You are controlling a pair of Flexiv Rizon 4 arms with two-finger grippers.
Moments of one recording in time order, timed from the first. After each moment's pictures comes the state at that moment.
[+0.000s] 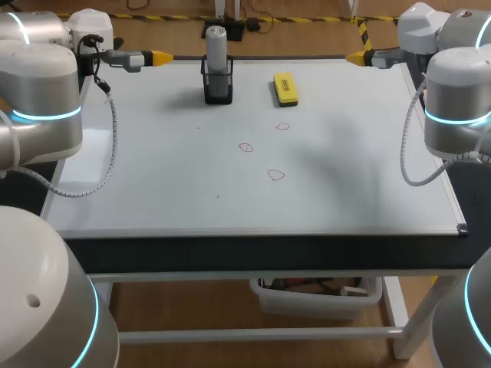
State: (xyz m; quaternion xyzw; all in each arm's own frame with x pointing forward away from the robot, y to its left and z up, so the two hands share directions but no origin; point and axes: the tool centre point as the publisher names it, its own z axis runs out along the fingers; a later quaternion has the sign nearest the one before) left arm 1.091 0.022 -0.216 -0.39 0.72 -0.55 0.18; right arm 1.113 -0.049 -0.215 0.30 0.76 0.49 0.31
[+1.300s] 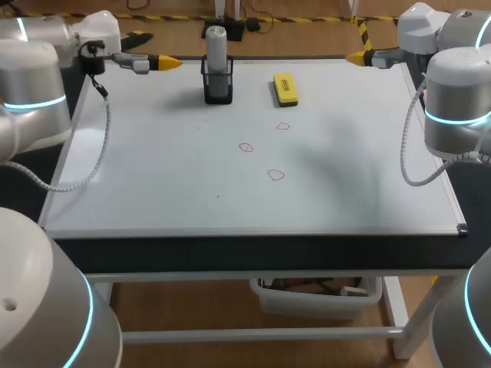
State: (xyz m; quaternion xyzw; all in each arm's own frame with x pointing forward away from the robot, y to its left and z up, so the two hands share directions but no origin) left arm 1.116 -0.026 -0.226 -0.22 0.73 -0.64 0.10; right arm 1.113 -0.049 -0.215 0.30 0.76 0.49 0.31
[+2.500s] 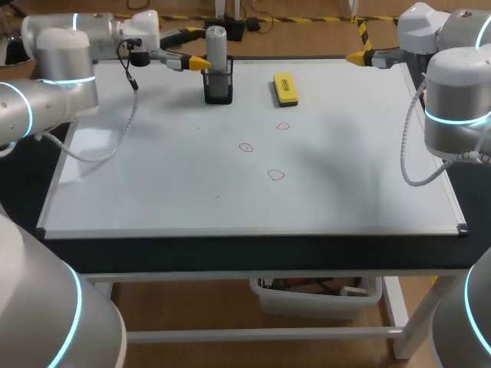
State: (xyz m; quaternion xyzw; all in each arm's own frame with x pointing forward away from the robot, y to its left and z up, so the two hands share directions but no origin) left arm 1.168 -0.116 -0.264 -0.07 0.71 -0.70 0.00; right arm 1.113 -0.049 -0.215 0.30 0.76 0.49 0.31
